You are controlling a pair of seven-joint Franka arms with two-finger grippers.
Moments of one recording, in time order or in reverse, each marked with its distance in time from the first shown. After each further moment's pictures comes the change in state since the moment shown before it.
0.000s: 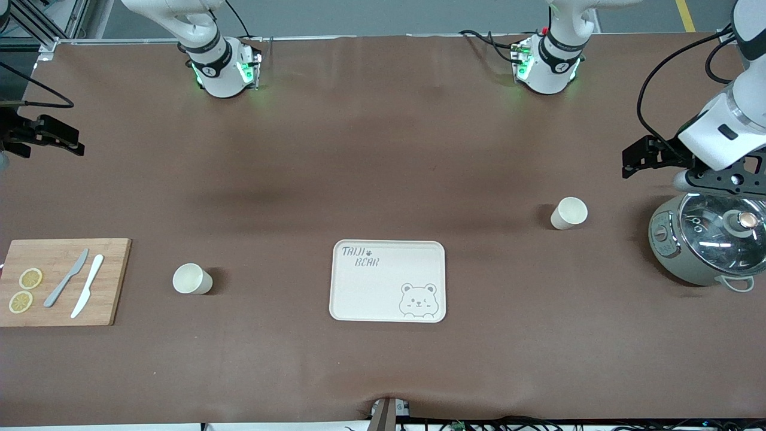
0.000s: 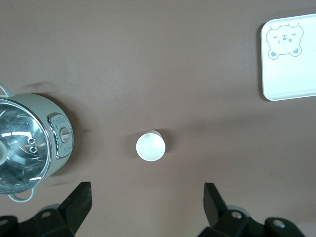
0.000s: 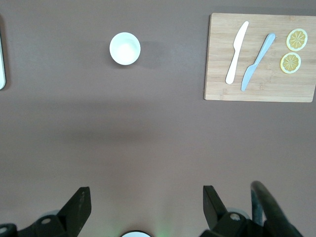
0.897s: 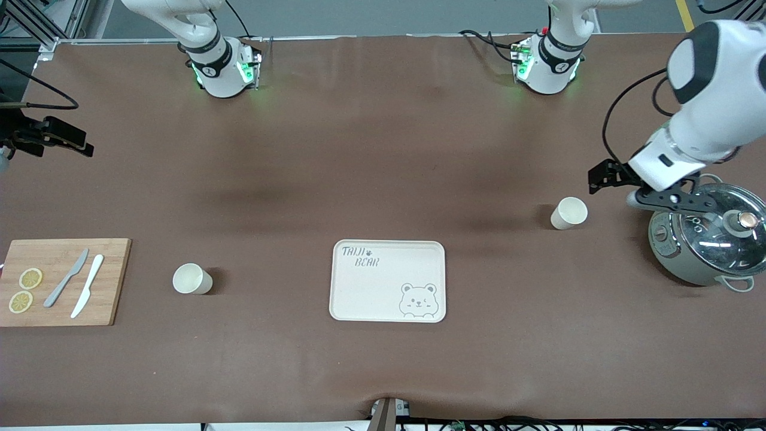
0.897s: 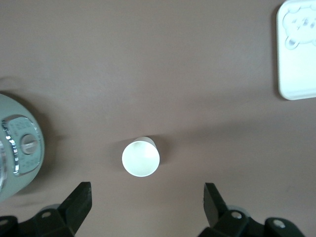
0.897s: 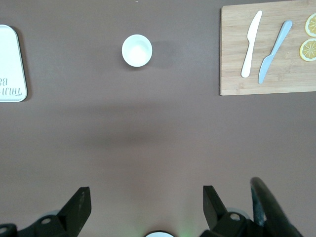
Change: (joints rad) left arm 0.006 -0.103 -0.001 -0.464 -0.034 0.393 0.027; right arm 0.000 0.000 -0.001 -0.001 0.068 -0.005 0.078
